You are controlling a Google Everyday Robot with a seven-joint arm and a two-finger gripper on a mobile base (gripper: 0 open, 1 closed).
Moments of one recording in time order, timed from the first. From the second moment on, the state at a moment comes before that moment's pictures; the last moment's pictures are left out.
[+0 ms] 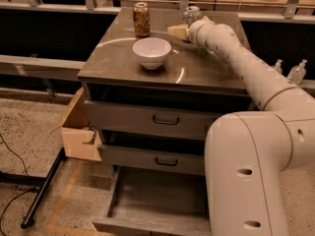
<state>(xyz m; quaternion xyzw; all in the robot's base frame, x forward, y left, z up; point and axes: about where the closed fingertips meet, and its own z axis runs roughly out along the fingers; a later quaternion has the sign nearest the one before) 0.974 -0.137 0.887 -0.17 0.73 0.07 0.66</state>
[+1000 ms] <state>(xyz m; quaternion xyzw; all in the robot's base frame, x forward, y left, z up) 0.969 -0.160 0.915 -0.17 0.72 0.07 0.67</state>
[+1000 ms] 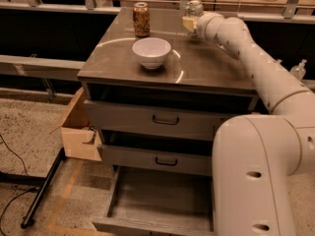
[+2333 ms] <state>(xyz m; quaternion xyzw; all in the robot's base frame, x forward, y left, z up) 0.752 -0.236 0.959 -0.28 0.66 0.20 0.67</state>
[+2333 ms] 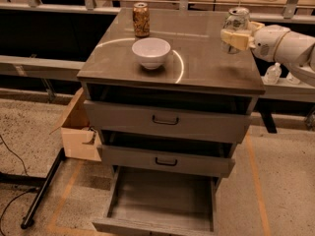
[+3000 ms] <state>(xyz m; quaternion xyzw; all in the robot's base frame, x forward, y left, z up) 0.751 -0.228 0.959 -0.29 0.66 0.21 0.66</state>
